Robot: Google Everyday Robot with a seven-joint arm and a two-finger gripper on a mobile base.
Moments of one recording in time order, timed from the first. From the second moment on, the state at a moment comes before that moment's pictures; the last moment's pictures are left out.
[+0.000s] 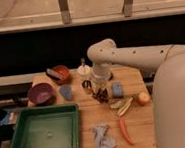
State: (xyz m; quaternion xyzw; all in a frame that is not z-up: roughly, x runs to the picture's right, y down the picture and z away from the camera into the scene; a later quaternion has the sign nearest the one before) arm 0.042 0.053 0.781 -0.32 0.17 0.55 0.75
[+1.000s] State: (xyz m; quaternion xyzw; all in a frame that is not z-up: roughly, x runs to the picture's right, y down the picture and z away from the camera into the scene) arm -0.100 -0.014 0.816 -0.38 0.04 0.47 0.79
